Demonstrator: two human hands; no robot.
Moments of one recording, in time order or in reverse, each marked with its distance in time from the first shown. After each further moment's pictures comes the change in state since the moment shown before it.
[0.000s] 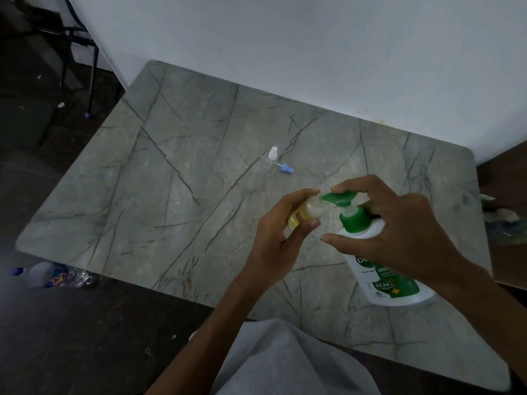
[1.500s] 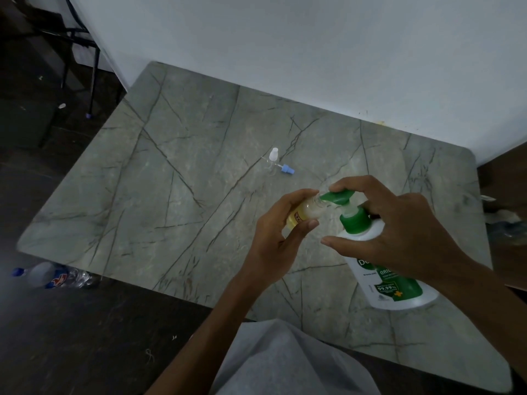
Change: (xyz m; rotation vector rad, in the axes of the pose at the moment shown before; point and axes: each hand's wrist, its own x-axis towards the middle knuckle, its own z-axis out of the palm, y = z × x) left_hand 0.001 0.001 -0.004 0.003 -0.012 -0.019; right_hand 0.002 -0.002 -0.004 0.022 -0.051 0.010
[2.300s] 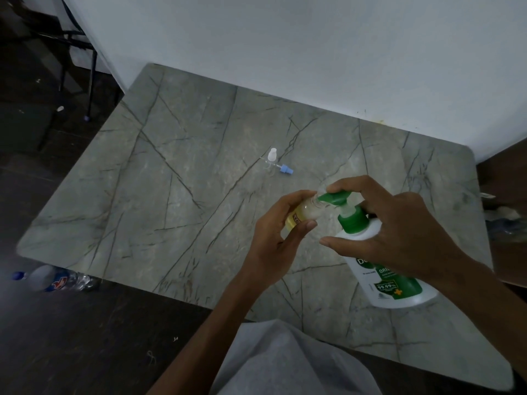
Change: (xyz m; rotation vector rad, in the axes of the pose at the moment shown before) left_hand 0.001 -0.001 0.000 -0.027 -0.005 0.009; right_hand 0.002 0.003 0.001 0.004 -0.017 0.006
